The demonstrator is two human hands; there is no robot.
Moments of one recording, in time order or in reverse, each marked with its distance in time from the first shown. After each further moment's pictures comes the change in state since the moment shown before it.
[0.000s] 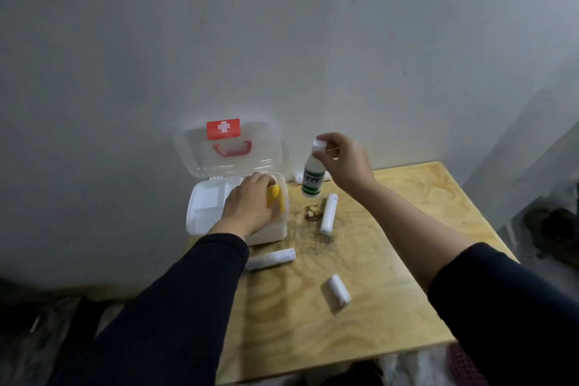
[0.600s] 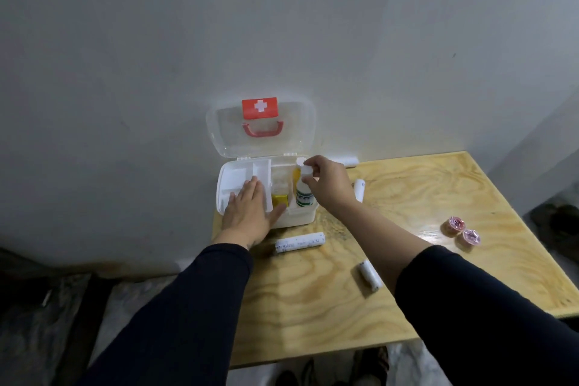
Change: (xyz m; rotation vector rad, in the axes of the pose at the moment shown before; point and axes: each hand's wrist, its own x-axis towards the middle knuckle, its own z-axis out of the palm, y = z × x) left_hand -0.035 -0.077 0.025 0.052 -0.230 -0.169; right_hand -0.030 -0.001 0.109 -0.172 -0.144 0.088
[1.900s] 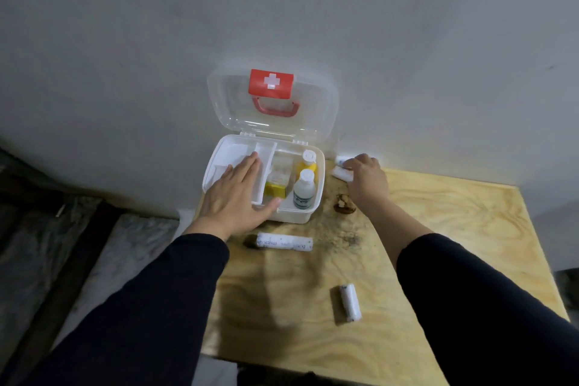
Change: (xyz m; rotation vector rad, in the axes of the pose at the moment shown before) left_hand 0.012 0.002 0.011 0.014 0.177 -0.045; right_hand 0.085 0.104 0.000 -0.554 -0.216 -0.134
